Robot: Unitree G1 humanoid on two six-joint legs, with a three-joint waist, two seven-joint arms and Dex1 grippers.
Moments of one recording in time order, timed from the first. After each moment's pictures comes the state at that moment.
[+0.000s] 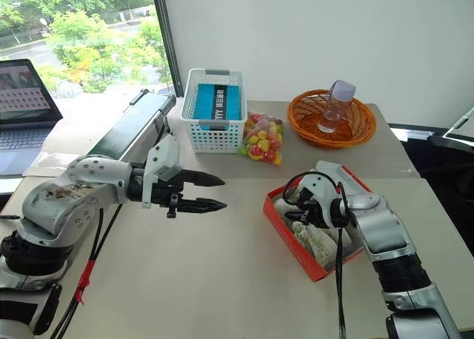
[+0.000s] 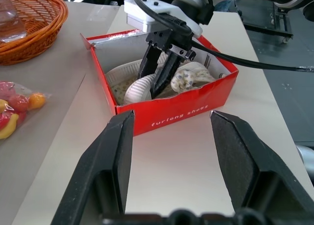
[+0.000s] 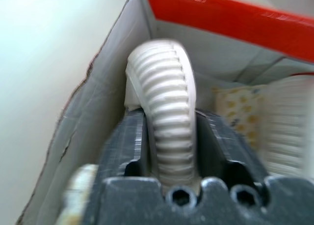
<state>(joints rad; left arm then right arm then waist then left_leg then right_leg) -0.62 0.74 -0.16 -0.41 -0.58 0.79 -1.04 -0.41 -0.67 0.14 -0.08 0.11 0.84 1.02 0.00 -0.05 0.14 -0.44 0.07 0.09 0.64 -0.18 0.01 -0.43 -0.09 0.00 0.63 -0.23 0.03</state>
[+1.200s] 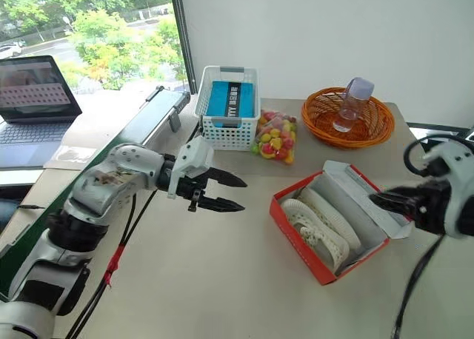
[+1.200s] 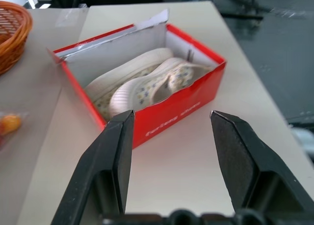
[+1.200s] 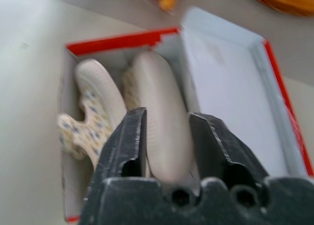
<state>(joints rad) -0.78 0.57 -0.36 -0.08 -0.37 0.52 -1.22 0.03 -0.99 -0.83 -0.59 0.49 1.46 0.92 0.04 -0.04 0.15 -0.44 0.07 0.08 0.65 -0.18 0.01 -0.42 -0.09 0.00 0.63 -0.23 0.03</state>
